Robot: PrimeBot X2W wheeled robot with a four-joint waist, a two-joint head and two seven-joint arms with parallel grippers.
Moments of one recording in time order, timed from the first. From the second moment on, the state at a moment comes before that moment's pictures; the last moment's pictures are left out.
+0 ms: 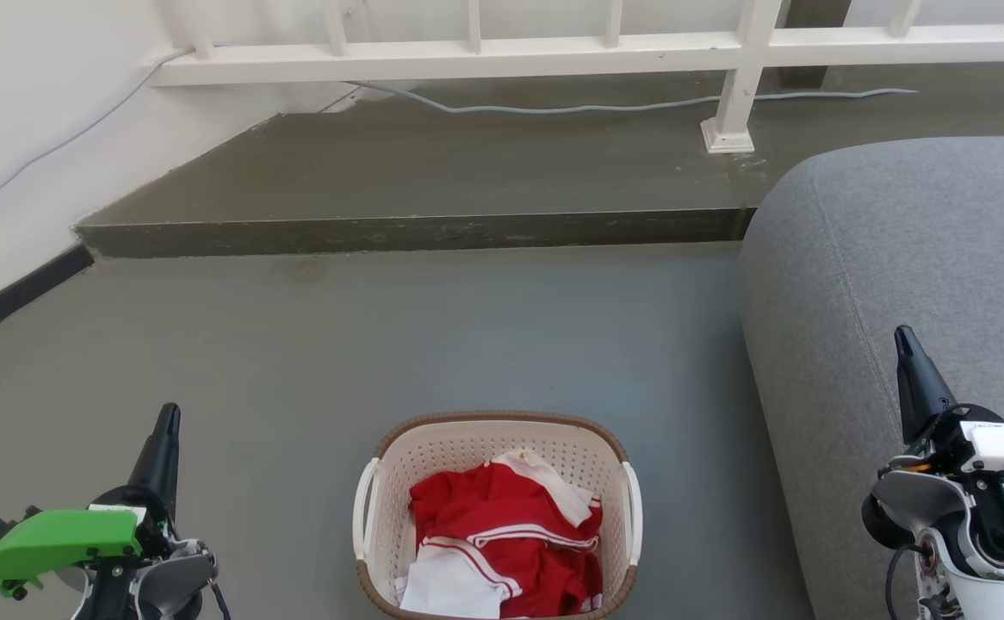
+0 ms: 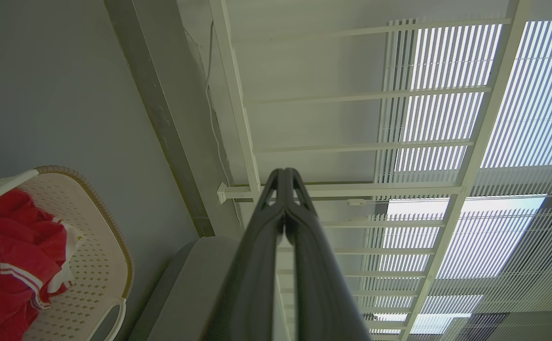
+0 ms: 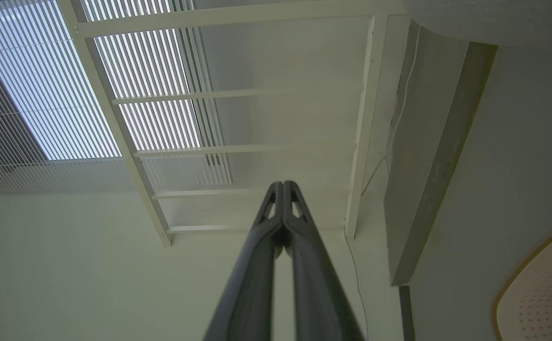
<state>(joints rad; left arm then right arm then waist) -0.08 0.04 0.08 0.27 -1.62 -0.13 0.11 -0.09 -0.04 -0.13 0.28 1.62 0.12 0.11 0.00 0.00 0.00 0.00</state>
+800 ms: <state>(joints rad) -0.08 0.04 0.08 0.27 -1.62 -0.13 0.11 -0.09 -0.04 -0.13 0.28 1.62 0.12 0.11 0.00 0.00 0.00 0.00</state>
